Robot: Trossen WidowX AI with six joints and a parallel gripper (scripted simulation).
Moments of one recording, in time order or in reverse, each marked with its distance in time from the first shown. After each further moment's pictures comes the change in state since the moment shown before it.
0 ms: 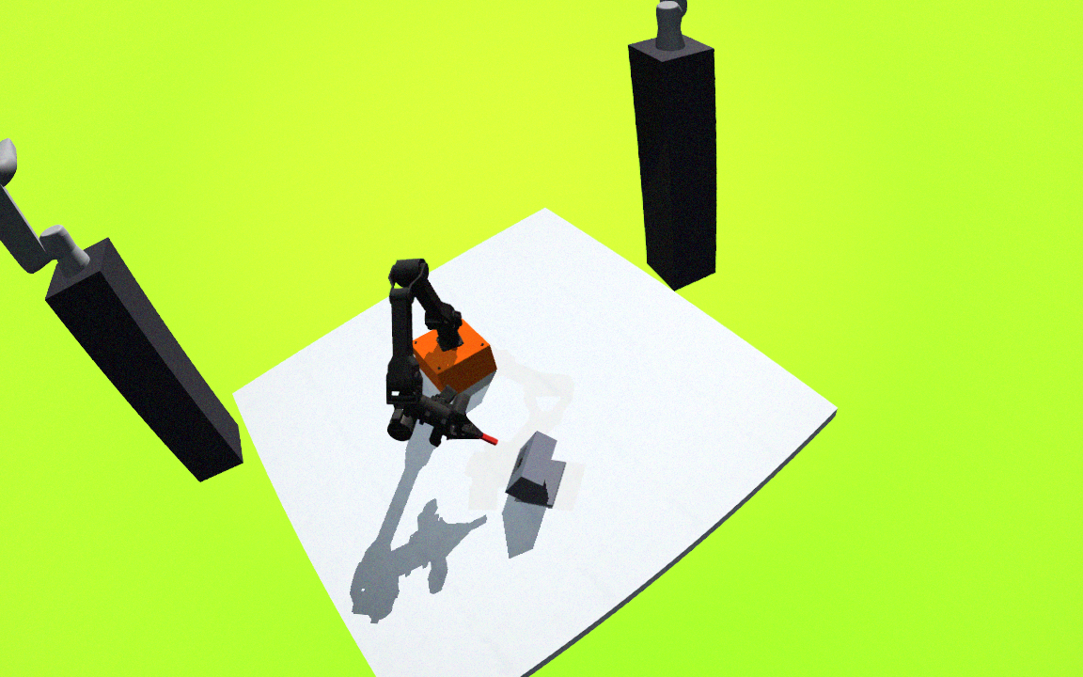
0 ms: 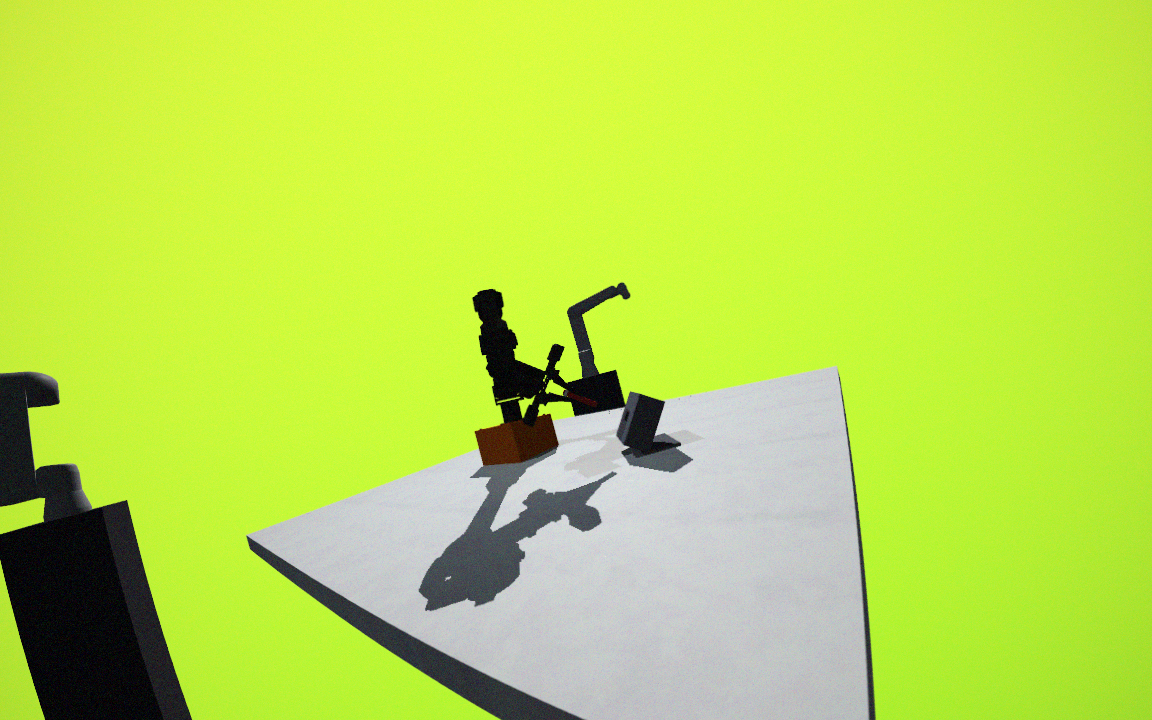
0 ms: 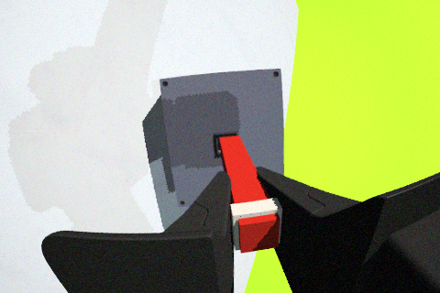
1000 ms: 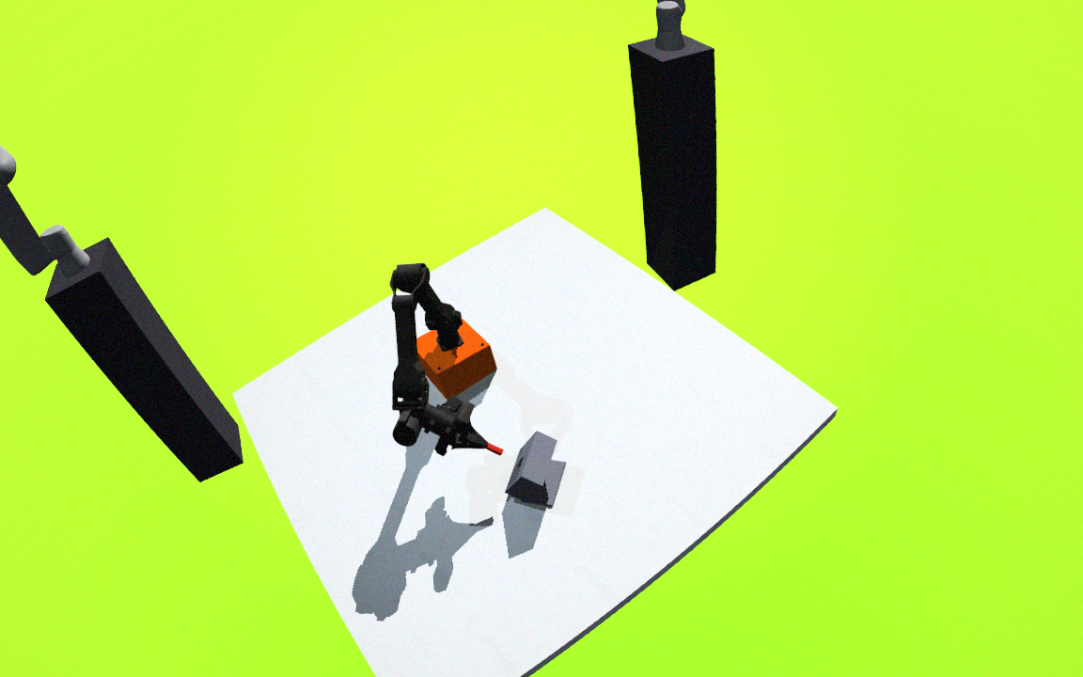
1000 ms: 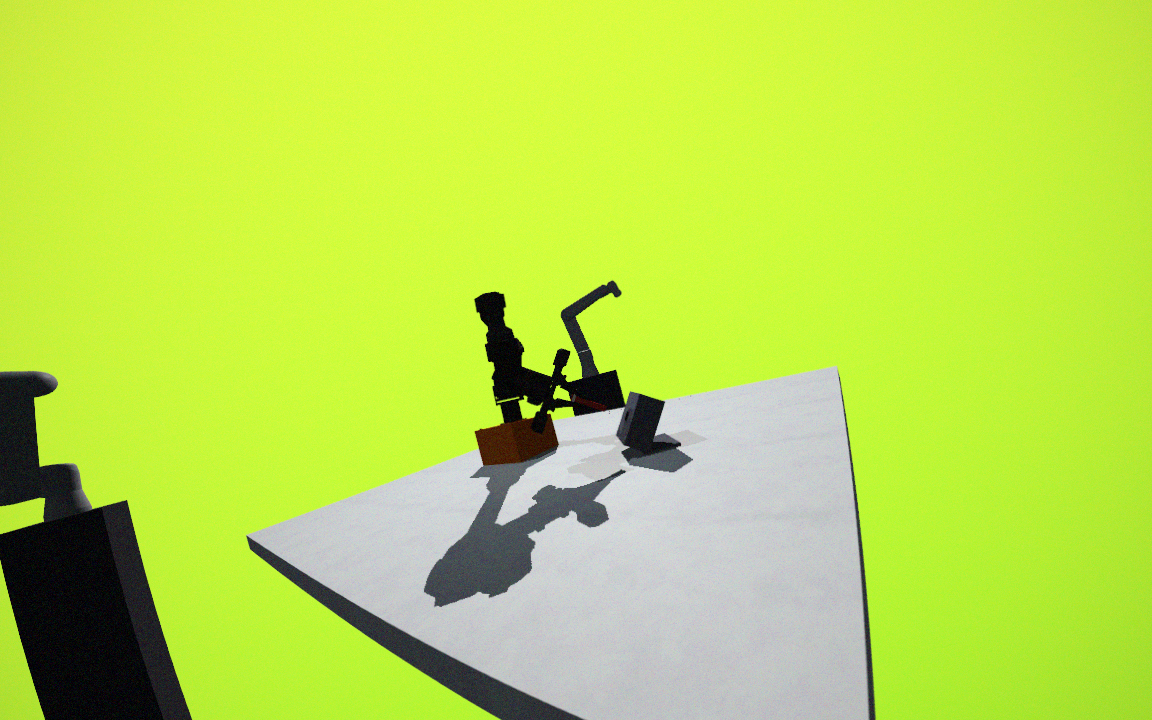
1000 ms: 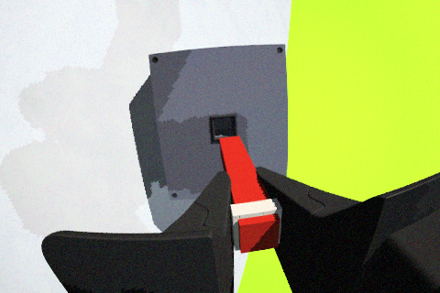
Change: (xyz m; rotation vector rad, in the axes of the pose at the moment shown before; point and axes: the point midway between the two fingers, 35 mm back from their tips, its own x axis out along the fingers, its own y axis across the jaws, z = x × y) arm 0.019 0.003 -0.015 -0.007 0.045 -0.045
